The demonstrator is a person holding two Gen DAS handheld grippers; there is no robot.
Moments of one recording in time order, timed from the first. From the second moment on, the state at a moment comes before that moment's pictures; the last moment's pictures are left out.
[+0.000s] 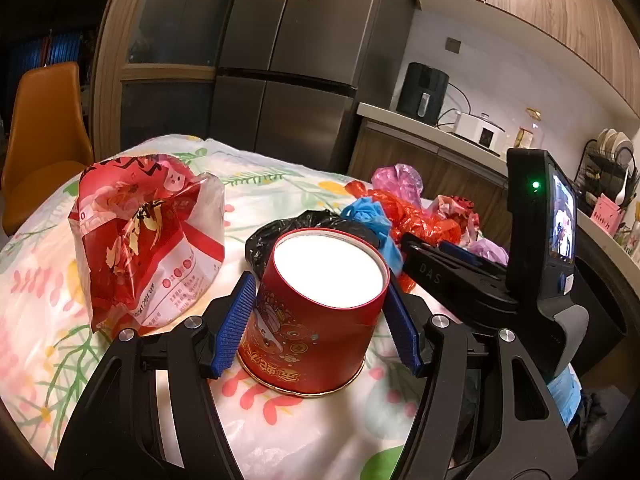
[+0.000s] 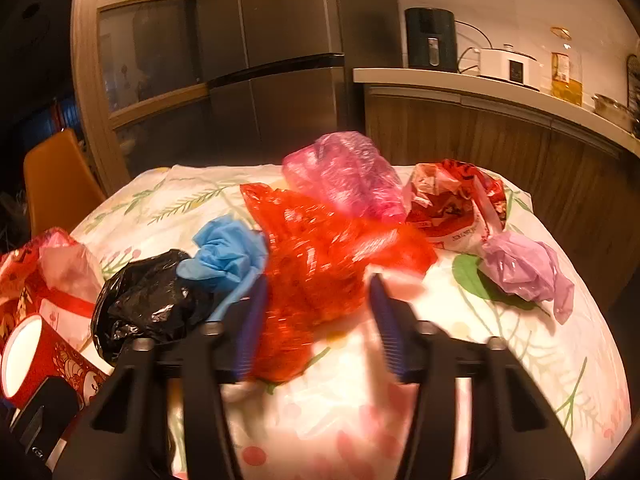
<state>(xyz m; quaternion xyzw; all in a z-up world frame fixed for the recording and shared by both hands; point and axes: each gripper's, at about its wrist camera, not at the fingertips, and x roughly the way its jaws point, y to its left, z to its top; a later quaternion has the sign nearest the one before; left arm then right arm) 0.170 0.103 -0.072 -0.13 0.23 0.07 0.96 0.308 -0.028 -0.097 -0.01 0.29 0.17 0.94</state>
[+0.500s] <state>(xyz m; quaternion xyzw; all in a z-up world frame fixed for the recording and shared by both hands) 0.158 0.098 -0.066 -0.13 0.23 0.07 0.96 0.285 -0.054 -0.079 0.00 0.27 0.17 0.95</state>
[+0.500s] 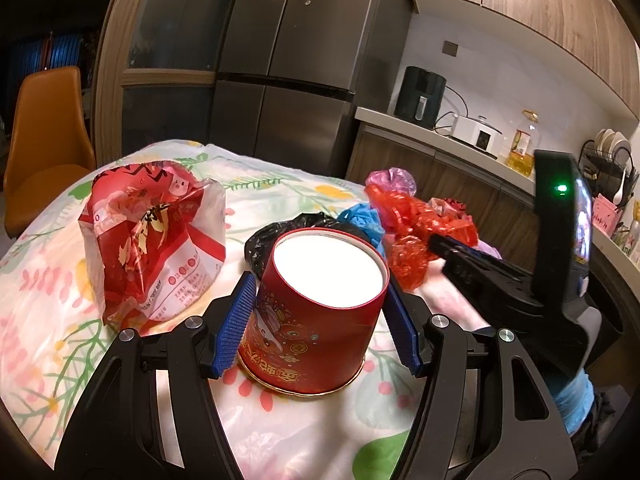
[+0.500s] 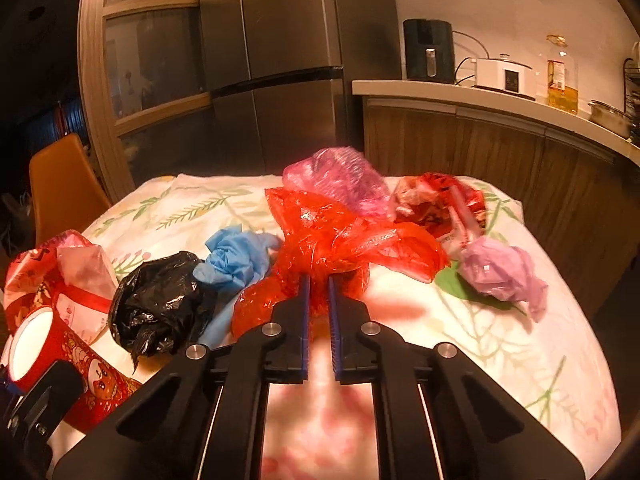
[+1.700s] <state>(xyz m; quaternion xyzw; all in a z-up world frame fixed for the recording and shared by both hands) 0.138 -0.014 -0.018 -0.08 0.18 -0.03 0.98 0.189 -0.196 -0.015 0.05 0.18 0.11 0.98</state>
